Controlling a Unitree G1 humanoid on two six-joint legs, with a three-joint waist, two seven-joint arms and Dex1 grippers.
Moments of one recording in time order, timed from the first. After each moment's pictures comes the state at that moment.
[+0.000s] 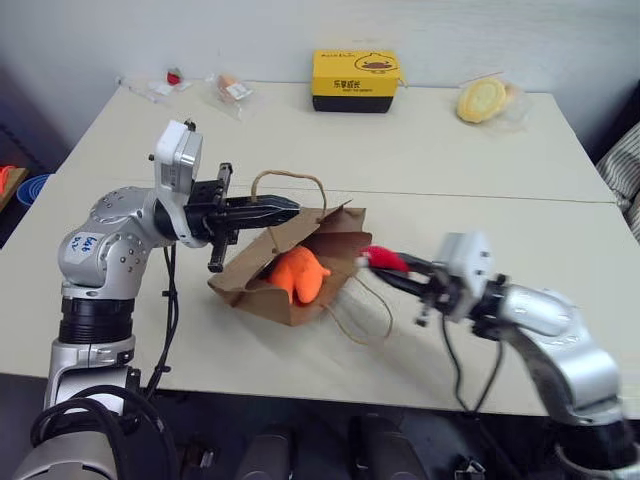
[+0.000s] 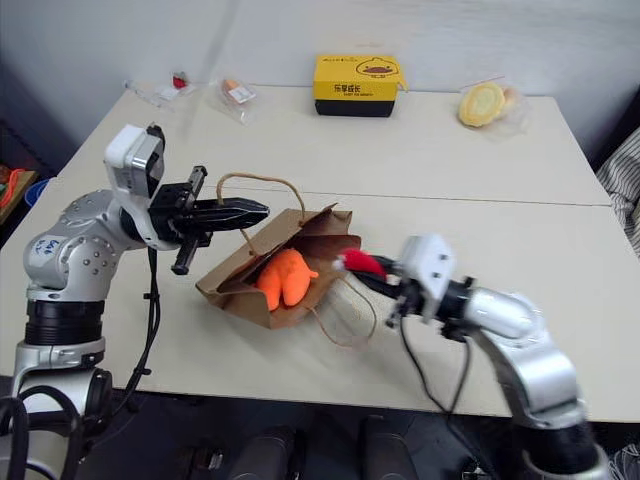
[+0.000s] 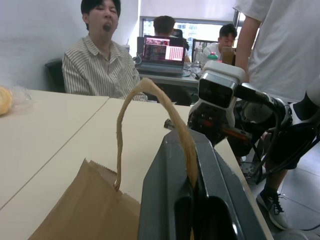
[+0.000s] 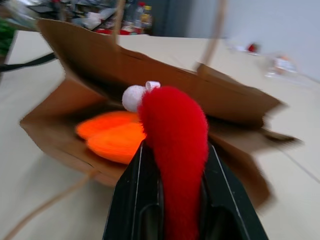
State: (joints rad) left arm -0.74 0.61 0.10 0.06 -0.71 0.58 -1.30; right arm -0.29 -0.48 0.15 -0.48 0.38 0.41 0.74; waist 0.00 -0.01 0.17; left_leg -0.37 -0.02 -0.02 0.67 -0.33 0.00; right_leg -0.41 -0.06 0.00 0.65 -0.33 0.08
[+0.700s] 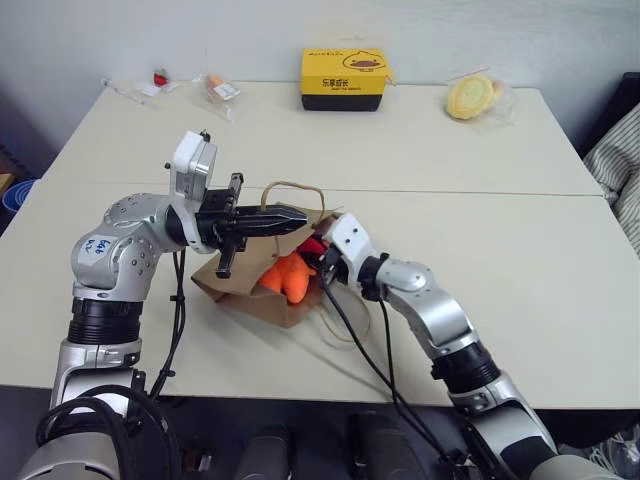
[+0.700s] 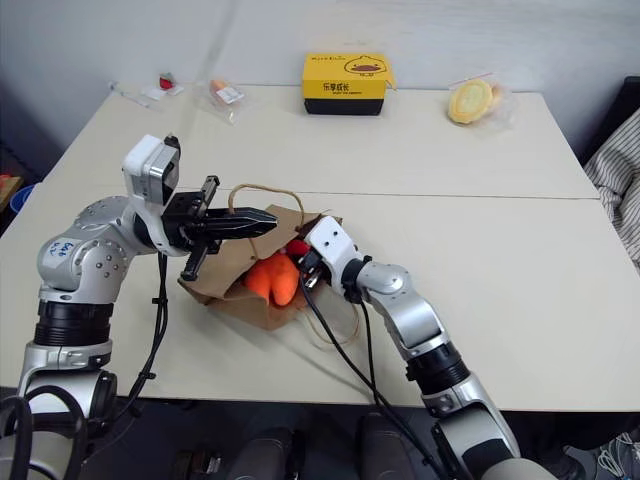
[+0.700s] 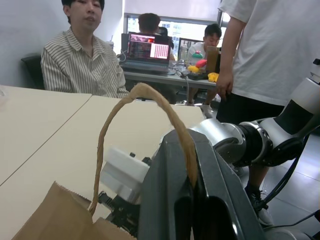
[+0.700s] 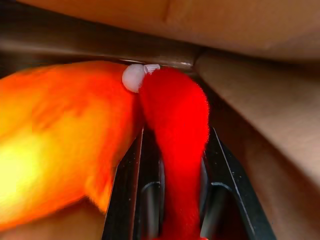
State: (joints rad) left arm -0.73 0.59 0.07 0.05 -0.70 0.57 -1.29; right arm -0.58 -0.15 0.31 0.08 0.10 0.43 0.52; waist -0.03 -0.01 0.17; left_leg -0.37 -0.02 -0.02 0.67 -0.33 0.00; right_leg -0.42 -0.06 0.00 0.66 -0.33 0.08
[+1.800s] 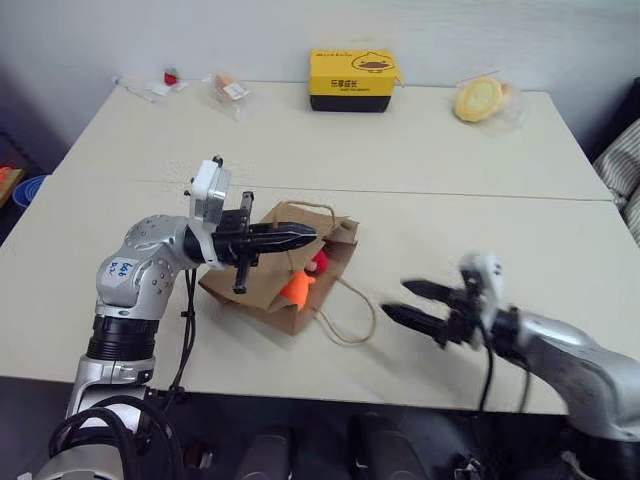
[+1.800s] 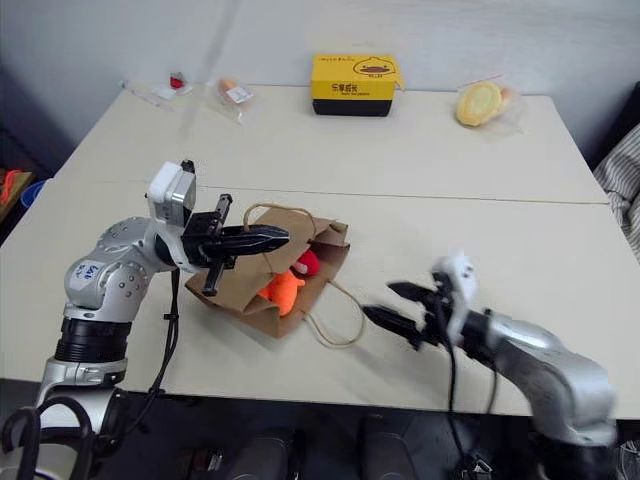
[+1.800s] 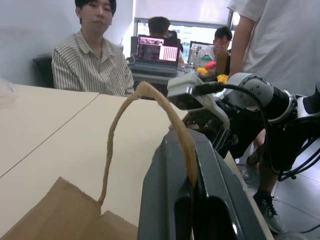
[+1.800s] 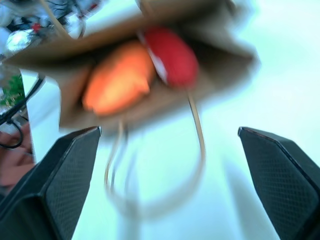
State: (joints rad) left arm -0.66 0.53 0.07 0.02 -0.70 0.51 -1.23; right arm -0.02 -0.59 -0.32 -0.50 0.89 1.09 0.67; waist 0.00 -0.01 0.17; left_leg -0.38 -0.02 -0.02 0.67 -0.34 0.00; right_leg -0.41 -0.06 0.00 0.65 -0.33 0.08
